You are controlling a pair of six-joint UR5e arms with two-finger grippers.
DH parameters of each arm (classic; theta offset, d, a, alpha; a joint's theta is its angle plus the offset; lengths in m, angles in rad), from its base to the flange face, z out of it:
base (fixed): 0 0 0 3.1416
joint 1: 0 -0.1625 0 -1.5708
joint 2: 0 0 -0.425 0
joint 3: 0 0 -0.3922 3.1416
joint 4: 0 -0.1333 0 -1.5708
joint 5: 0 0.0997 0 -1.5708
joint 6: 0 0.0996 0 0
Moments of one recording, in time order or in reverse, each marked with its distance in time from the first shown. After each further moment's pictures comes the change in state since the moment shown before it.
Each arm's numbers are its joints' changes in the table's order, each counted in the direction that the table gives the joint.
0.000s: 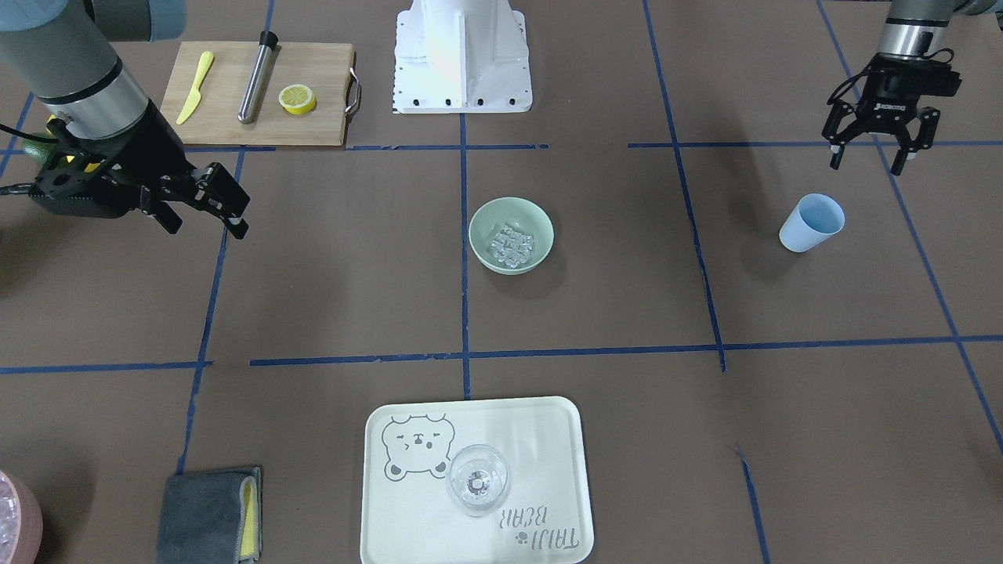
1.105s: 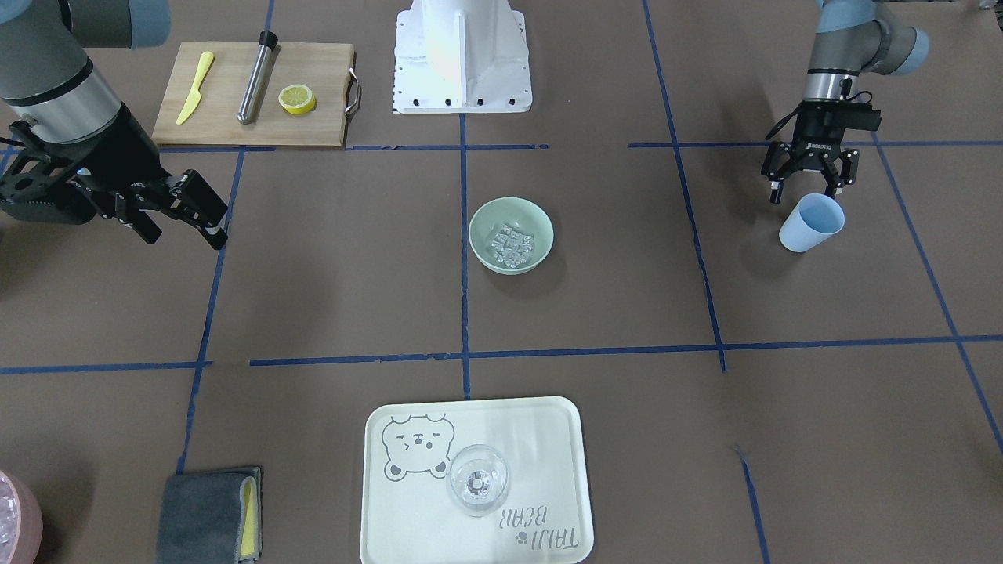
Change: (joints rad) left arm -0.409 -0.146 0.181 0.070 0.478 -0.406; right arm -0.065 -0.012 -0.009 -0.026 0.004 -0.015
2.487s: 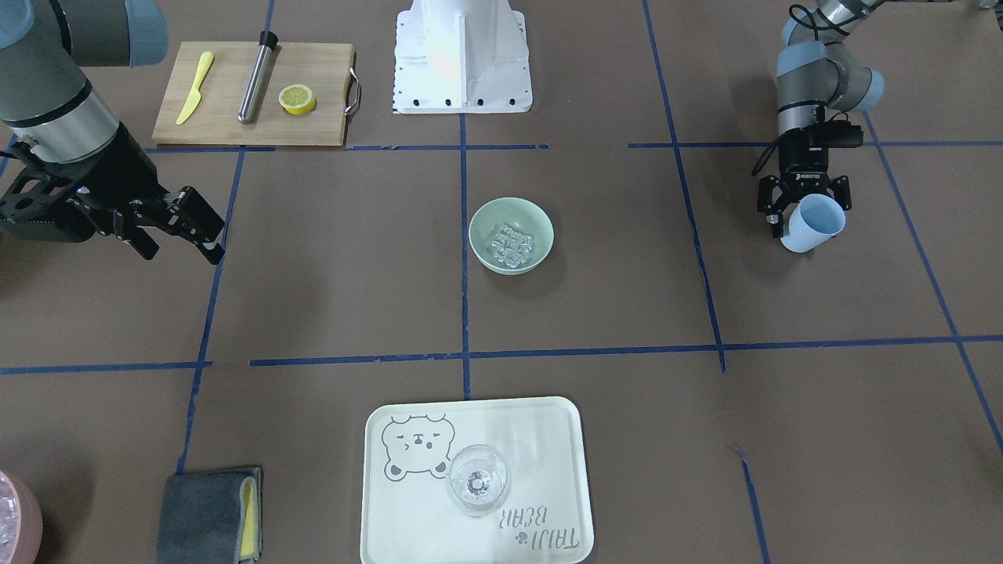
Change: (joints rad) left arm 0.003 -0.230 0.260 0.050 0.336 -0.023; right arm -0.004 -0.011 -0.054 -0.079 -0.006 -0.015
